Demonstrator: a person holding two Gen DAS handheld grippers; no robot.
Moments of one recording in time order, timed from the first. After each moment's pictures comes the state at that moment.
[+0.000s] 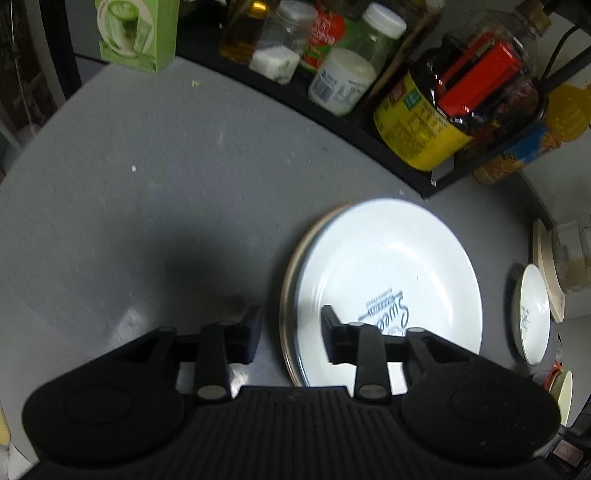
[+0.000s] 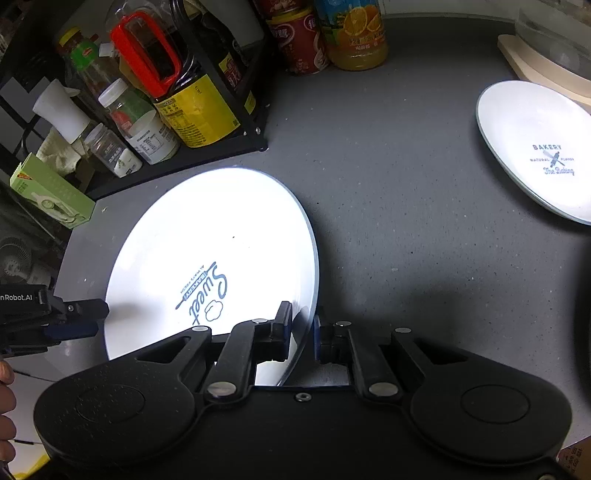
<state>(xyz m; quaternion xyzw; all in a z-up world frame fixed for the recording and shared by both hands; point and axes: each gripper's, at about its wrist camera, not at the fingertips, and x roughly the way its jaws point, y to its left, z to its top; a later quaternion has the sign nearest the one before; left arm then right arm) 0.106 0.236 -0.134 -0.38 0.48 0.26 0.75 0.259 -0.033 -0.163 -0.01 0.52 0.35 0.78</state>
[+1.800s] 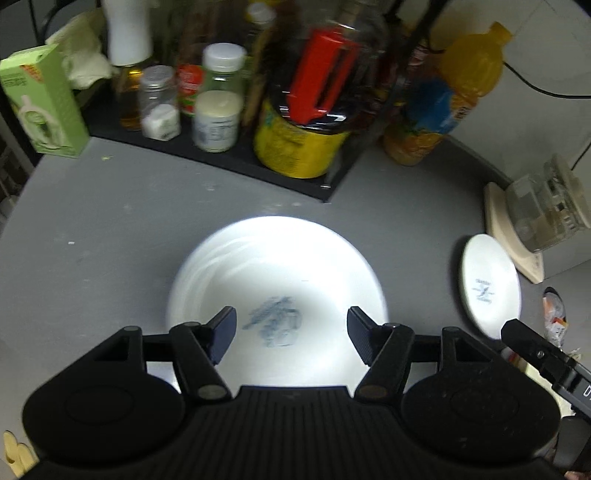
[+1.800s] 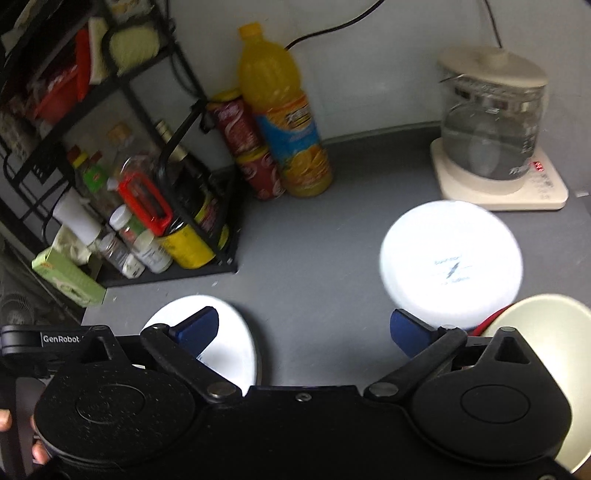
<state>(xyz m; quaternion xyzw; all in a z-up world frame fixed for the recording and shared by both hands) 0.186 0.164 -0.069 -0.30 0.49 0.22 0.79 0.309 -0.123 -0.057 0.03 0.43 0.33 0.84</state>
